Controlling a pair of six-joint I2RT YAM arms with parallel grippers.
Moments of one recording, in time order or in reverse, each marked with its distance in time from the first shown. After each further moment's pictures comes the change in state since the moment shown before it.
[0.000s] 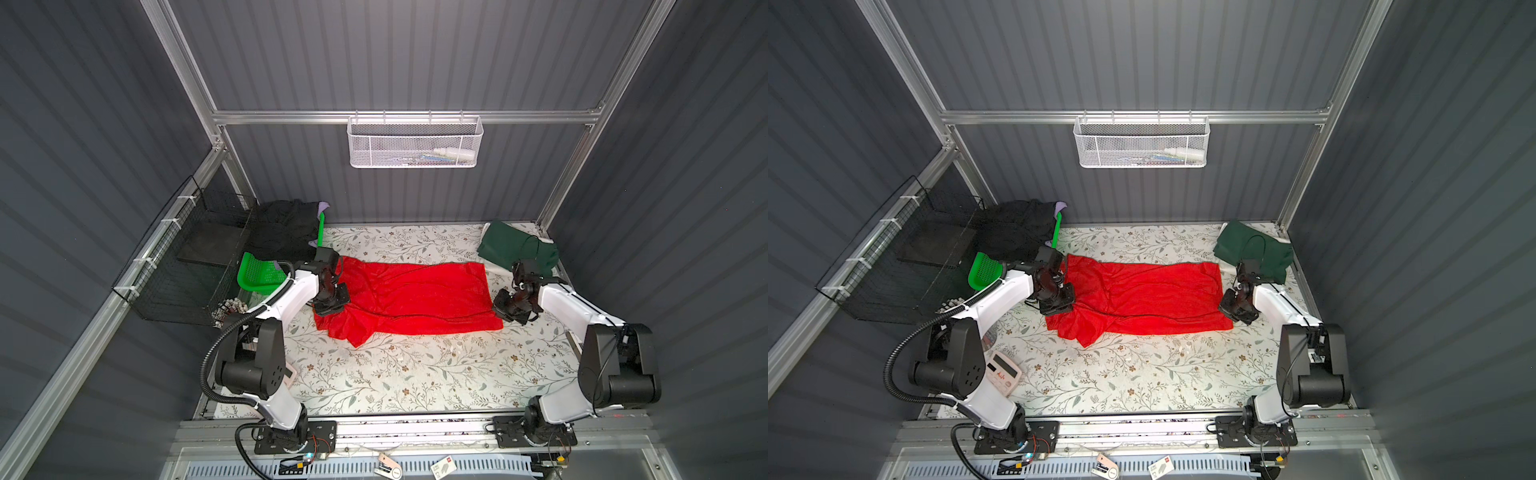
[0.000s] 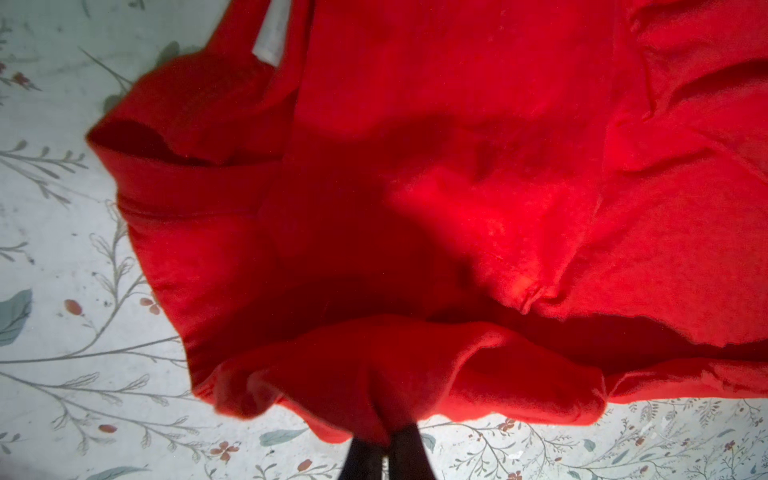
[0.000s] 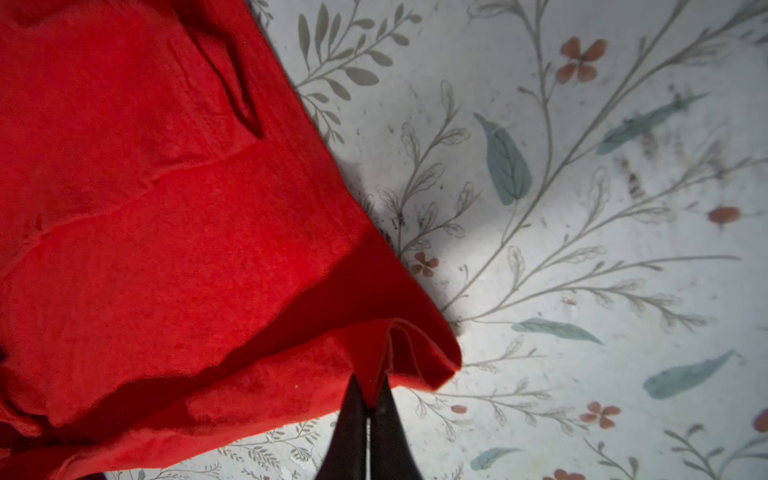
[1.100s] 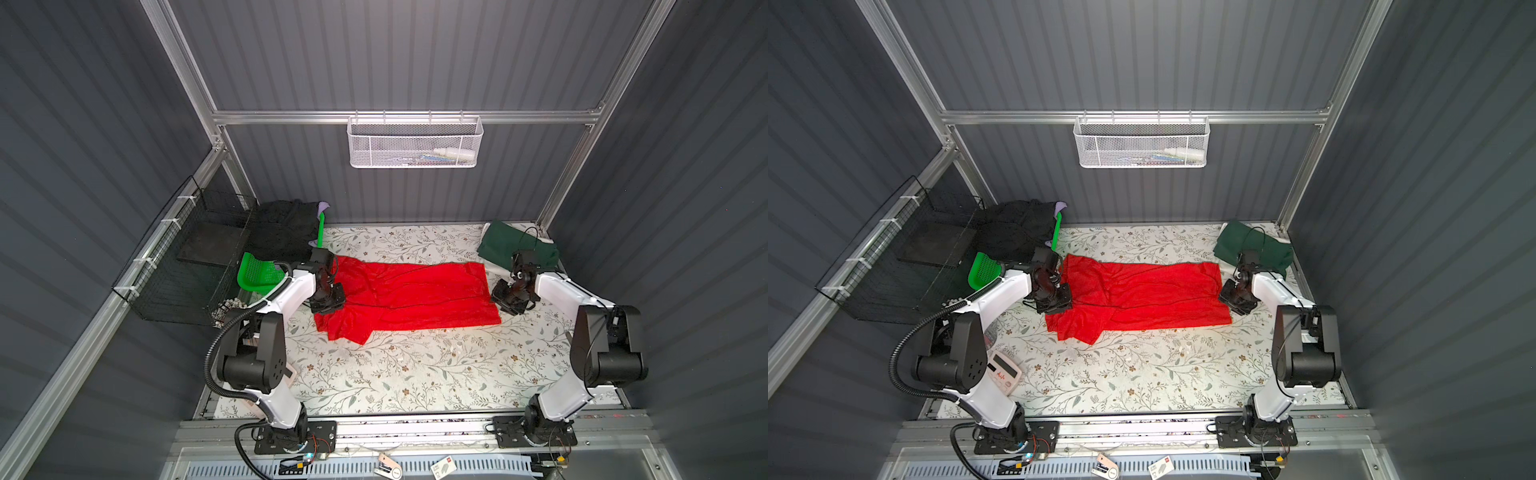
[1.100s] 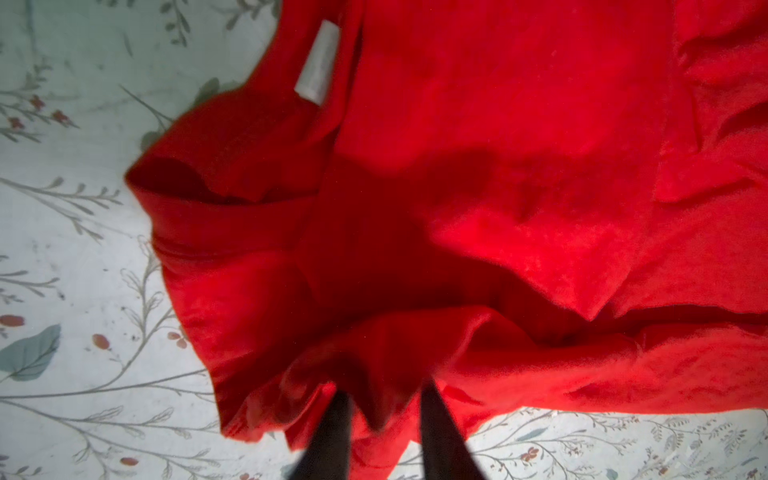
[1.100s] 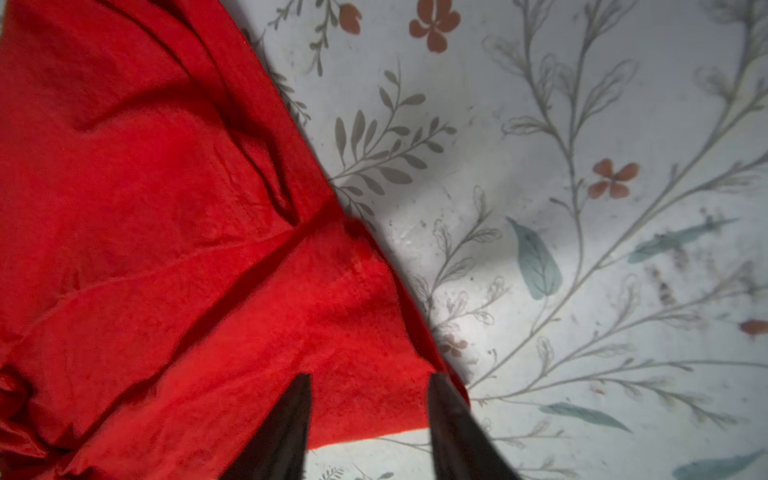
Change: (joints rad) left arm 0.044 0.028 -0.007 0.043 -0.027 0.035; right arm -0.023 0.107 0.103 0.035 -0.010 -0.021
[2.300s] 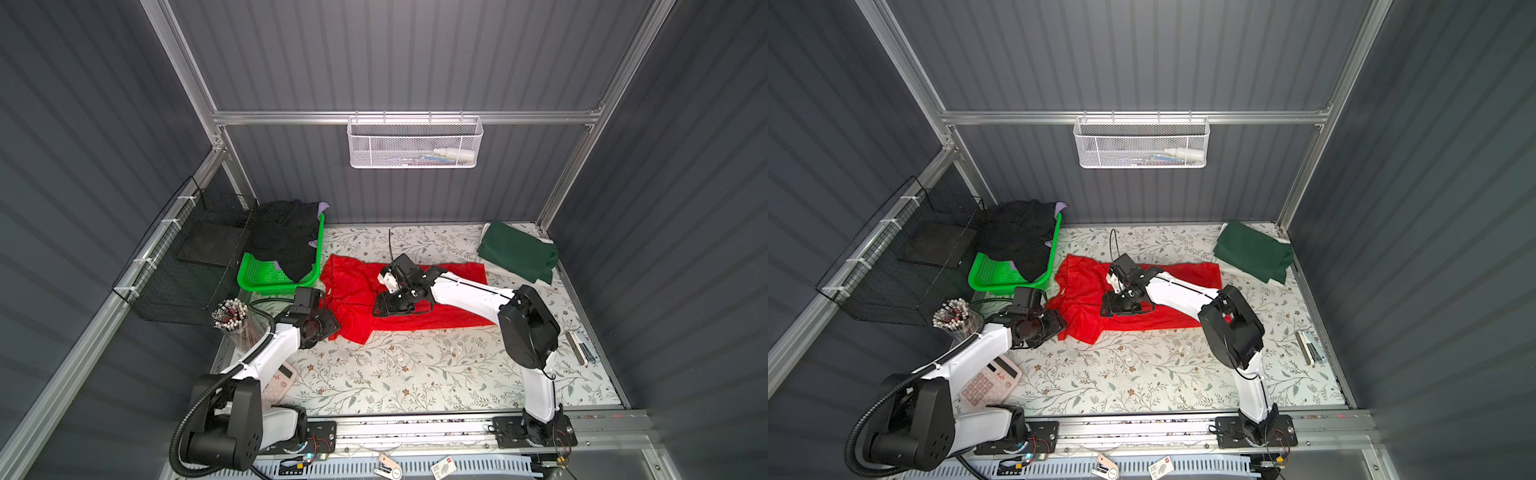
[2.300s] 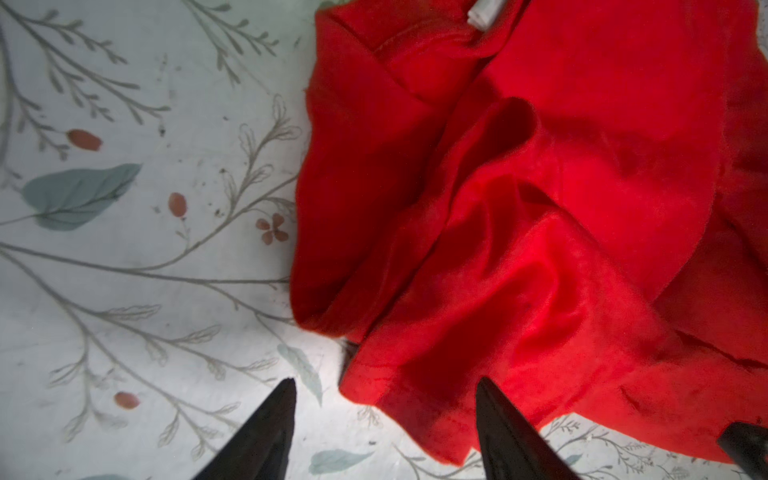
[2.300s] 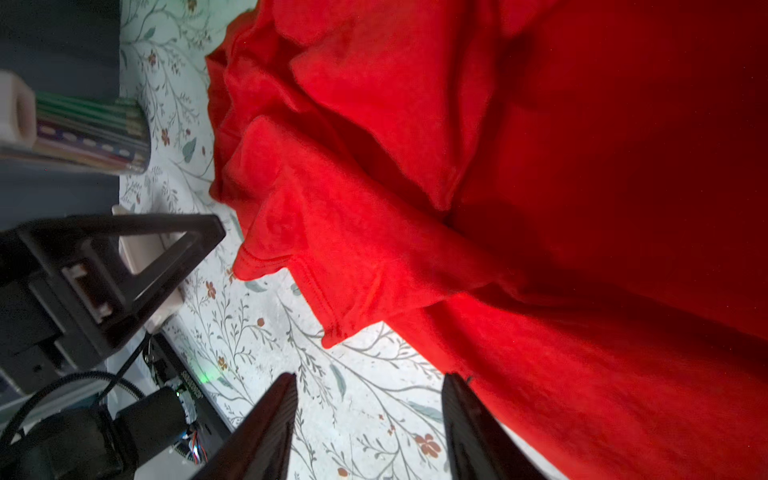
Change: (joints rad) left arm 0.013 -0.400 -0.543 0.381 -0.027 -0.237; right arm 0.809 0.393 0.504 0.096 -0.238 -0.065
